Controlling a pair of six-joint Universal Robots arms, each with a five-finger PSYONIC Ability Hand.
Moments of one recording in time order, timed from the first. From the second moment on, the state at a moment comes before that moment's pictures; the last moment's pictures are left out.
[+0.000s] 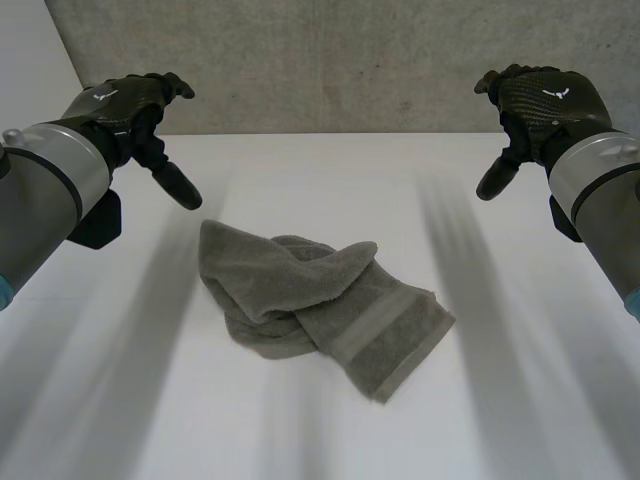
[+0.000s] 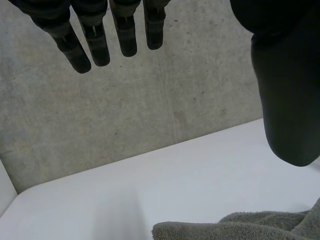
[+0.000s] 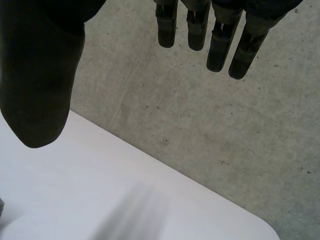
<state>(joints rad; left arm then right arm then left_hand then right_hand) 4.30 -1.80 -1.18 2.84 -1.64 3.07 1.96 -1.35 1.29 0.10 1.63 2.99 0.26 0.25 0.24 0.26 0.22 0.23 0.24 0.24 0.25 0.05</state>
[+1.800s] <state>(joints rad) 4.34 -2.11 -0.65 3.48 -1.70 3.20 2.01 -1.14 0.94 -0.65 1.37 2.68 1.43 1.49 1.53 1.51 1.46 1.33 1.31 1.33 1.33 1.15</state>
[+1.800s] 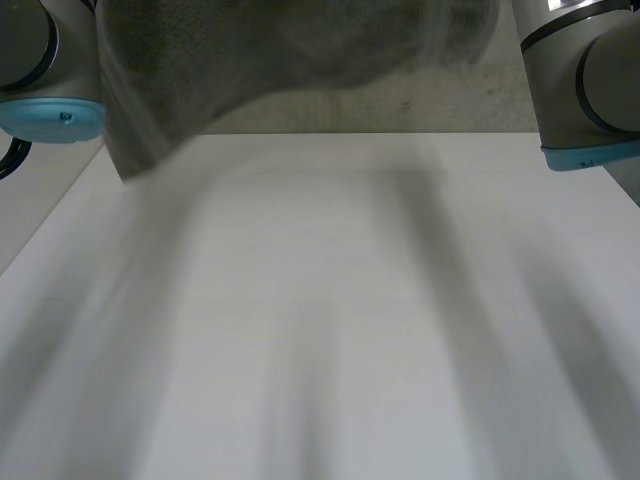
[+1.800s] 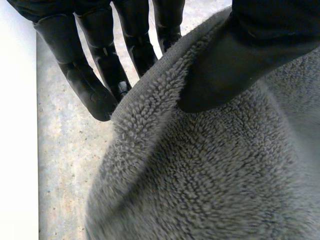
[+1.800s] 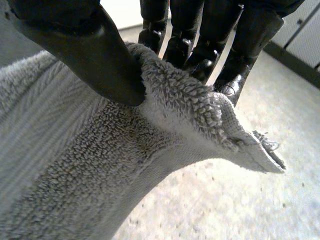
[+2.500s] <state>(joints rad) 4.36 -1.96 -1.74 3.40 -1.47 3.44 1.84 -1.03 1.57 -0.32 1.10 2.19 1.43 1.50 1.54 1.51 1.46 0.33 0.30 0.32 0.32 0.11</state>
